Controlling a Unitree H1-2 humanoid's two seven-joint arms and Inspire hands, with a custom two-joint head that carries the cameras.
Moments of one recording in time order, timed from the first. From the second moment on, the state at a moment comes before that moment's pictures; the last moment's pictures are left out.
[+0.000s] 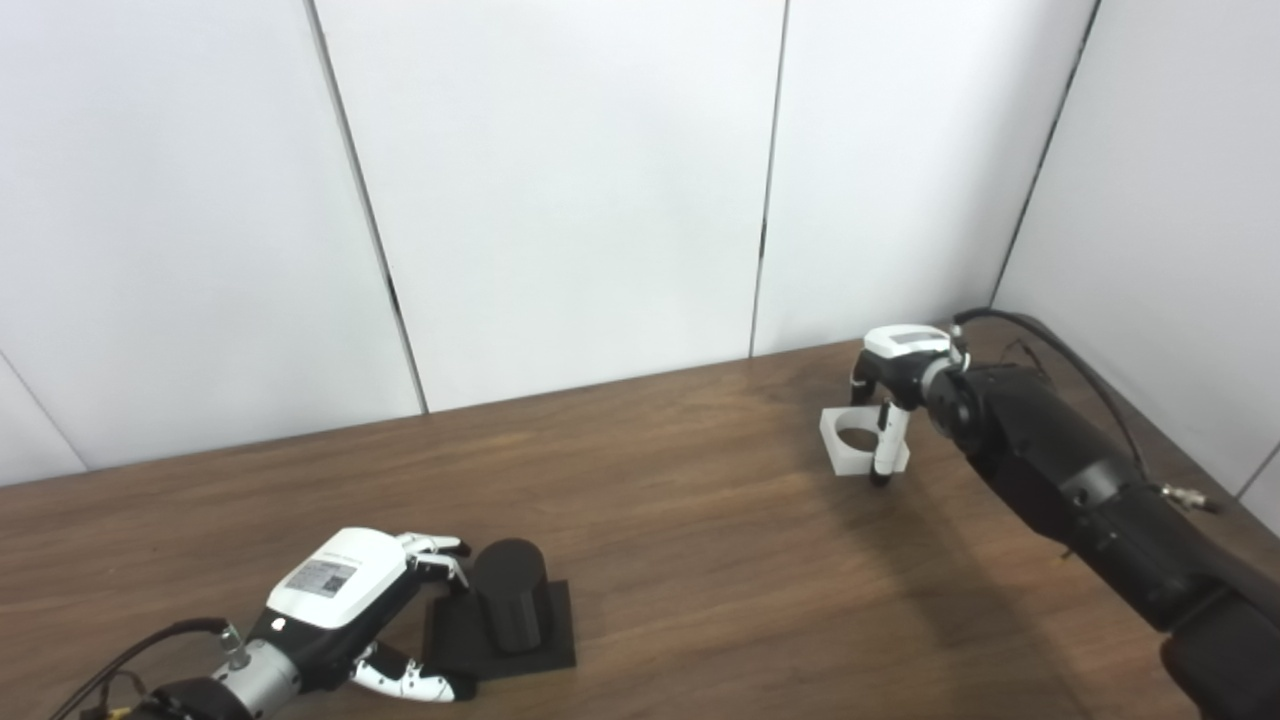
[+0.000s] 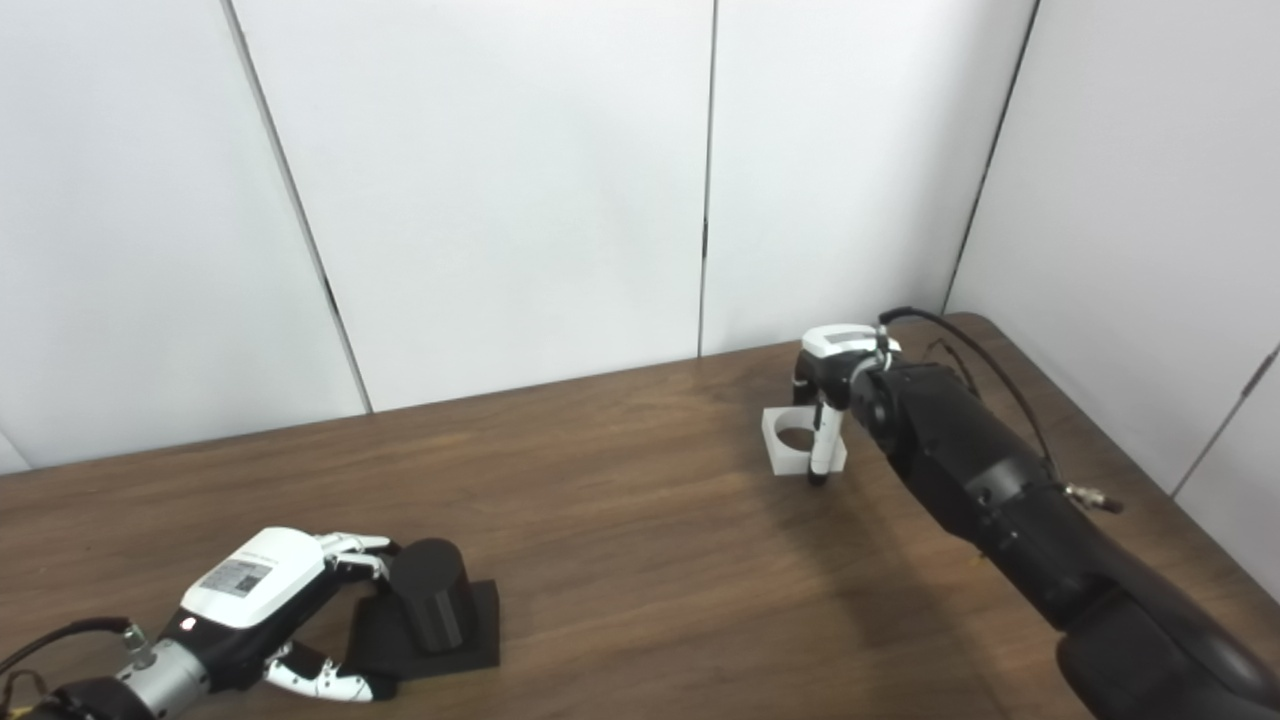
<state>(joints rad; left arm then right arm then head) -0.43 0.53 -0.56 0.15 0.73 -0.25 -0.18 -0.62 -0.69 0.36 0.37 -0.84 0.35 0.49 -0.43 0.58</state>
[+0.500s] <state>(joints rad) -0.43 0.53 -0.56 0.14 0.73 -0.23 -0.19 -0.52 -0.71 0.29 0.26 -0.75 0.22 0.37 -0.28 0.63</state>
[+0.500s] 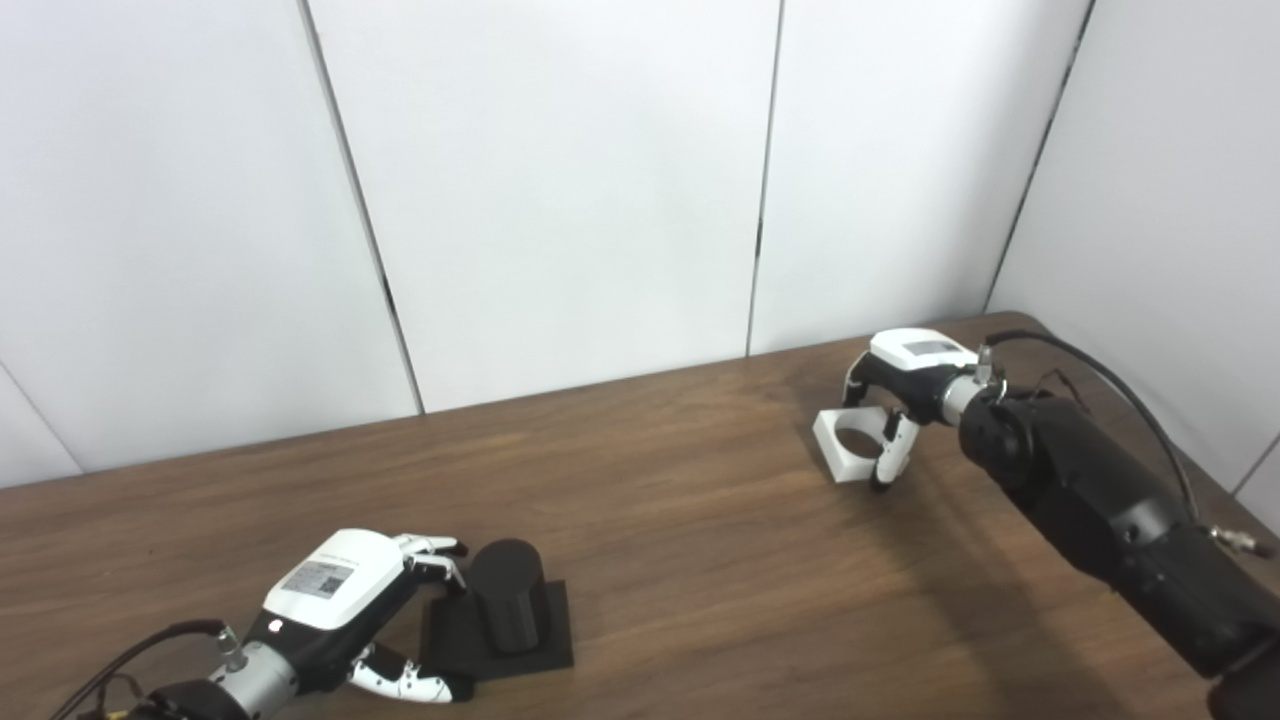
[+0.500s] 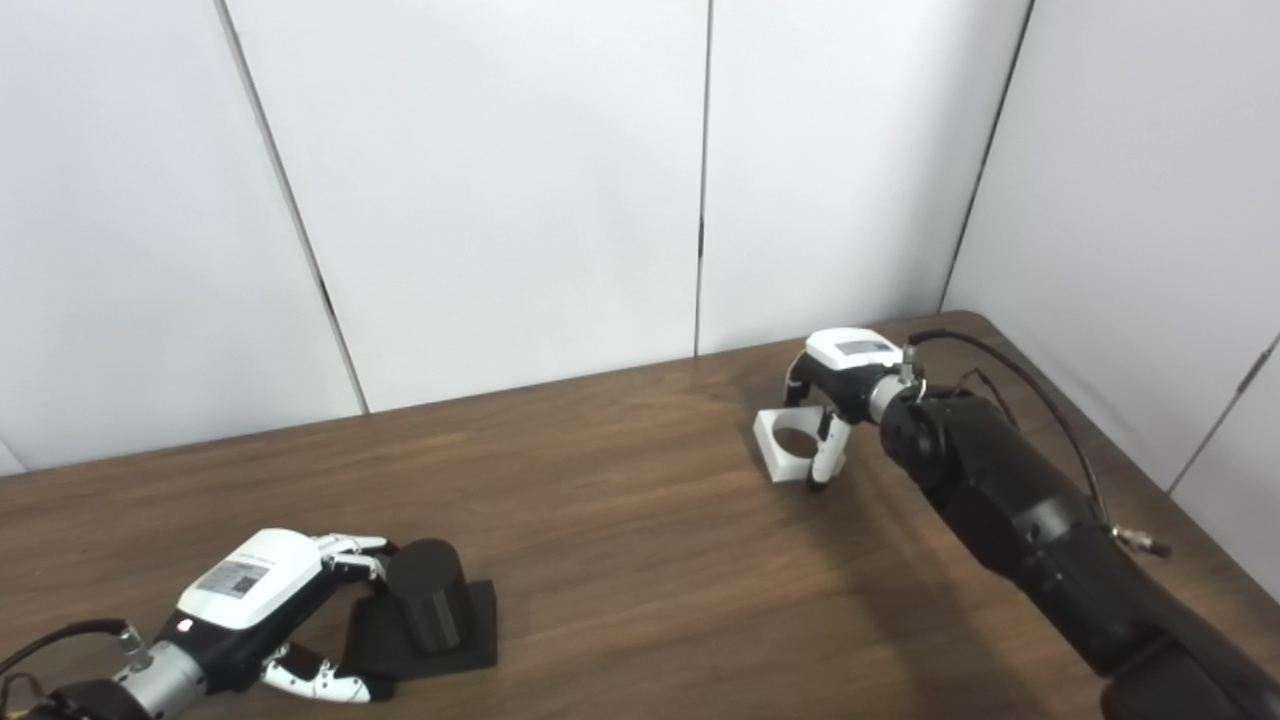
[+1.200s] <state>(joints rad) -0.44 0.49 -0.56 0.14 0.75 -0.20 -0.21 -0.56 -0.69 0.29 -0.13 -0.69 0.12 0.52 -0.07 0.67</state>
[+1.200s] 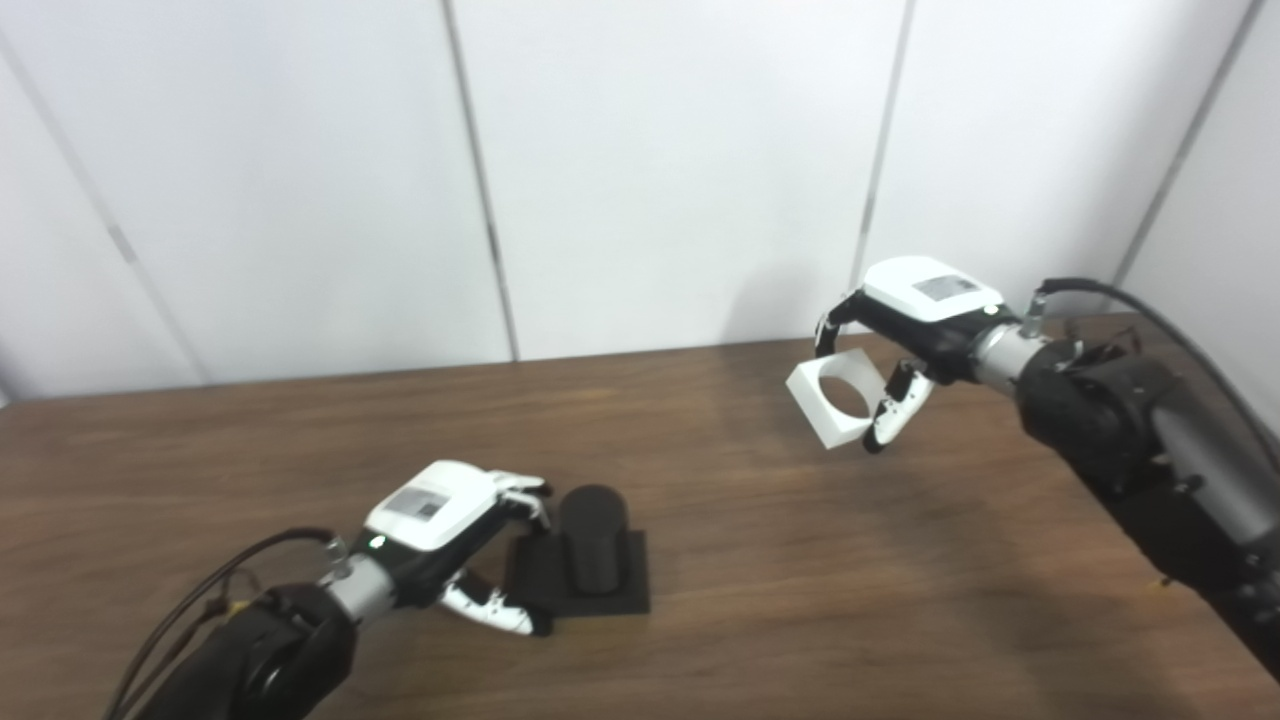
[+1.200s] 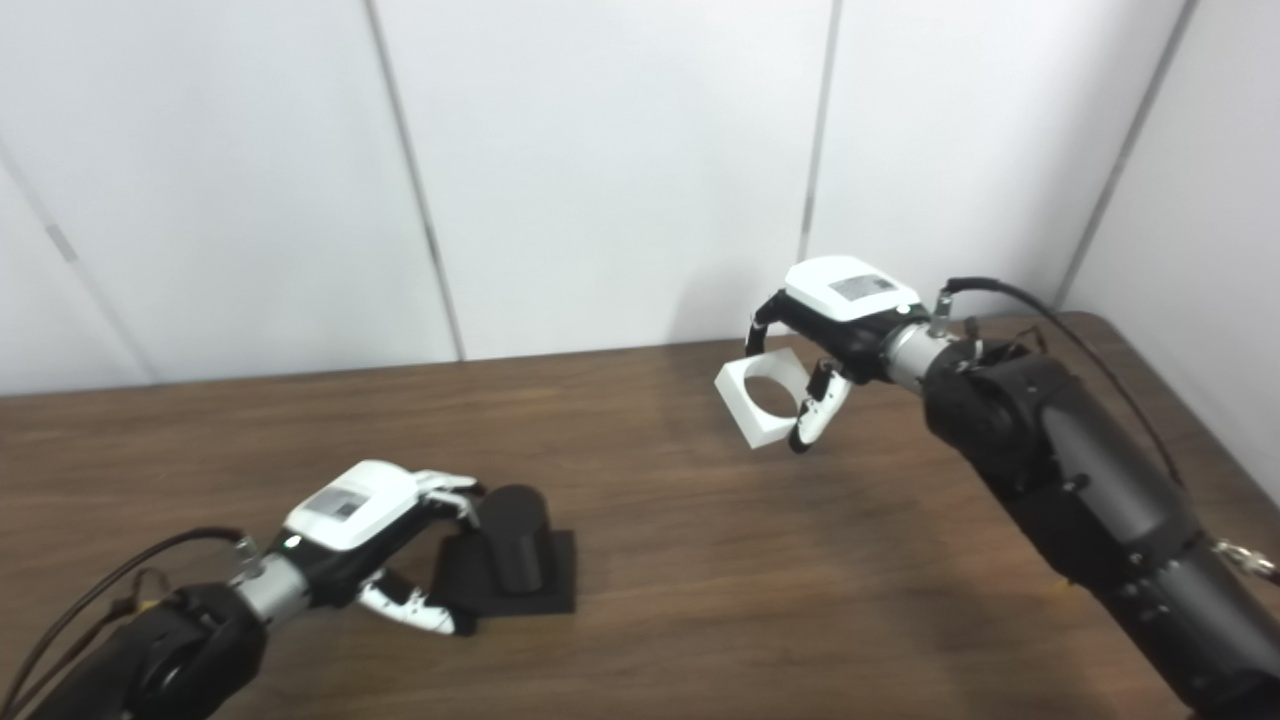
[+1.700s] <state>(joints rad) -0.46 0.47 -0.58 0.14 0.76 -0.16 -0.23 -0.61 -0.61 0.31 -0.25 -0.67 0.09 0.63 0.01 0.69</state>
